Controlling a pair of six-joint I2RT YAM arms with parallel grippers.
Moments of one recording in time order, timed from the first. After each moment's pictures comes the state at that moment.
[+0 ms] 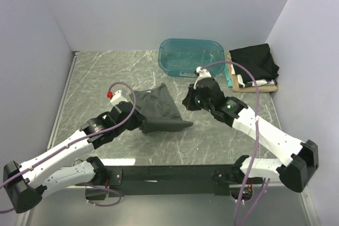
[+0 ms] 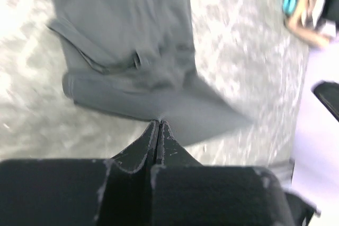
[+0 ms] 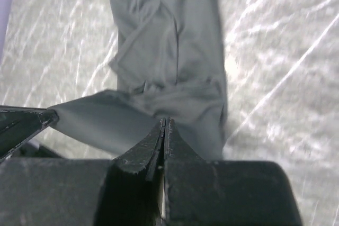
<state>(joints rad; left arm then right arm) -0.85 0.89 0.75 -0.54 -0.32 -1.13 0.74 1.16 1.01 -0.46 0.10 0.57</state>
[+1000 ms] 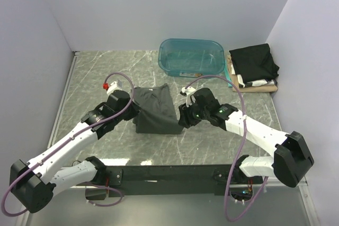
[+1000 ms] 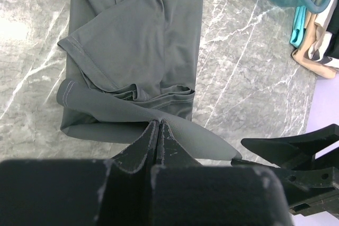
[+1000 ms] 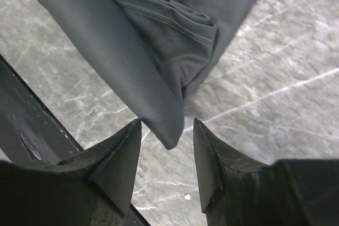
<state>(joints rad) -0.63 0.98 0.79 -0.46 -0.23 -1.01 0.68 1.25 0.80 -0.34 -0.25 0.16</state>
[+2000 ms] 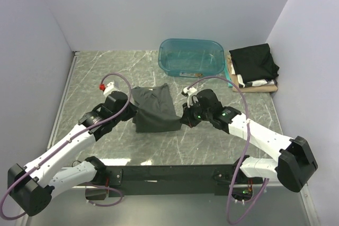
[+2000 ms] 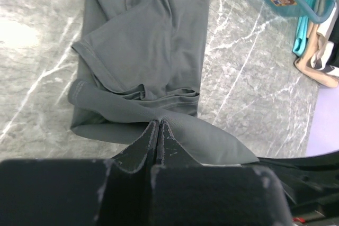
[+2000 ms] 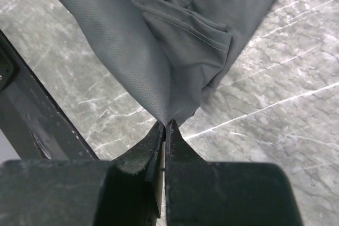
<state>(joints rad) -0.63 0.95 0.79 -0.49 -0.27 -1.02 0.68 1.19 0.75 -0.27 -0.29 0.17</state>
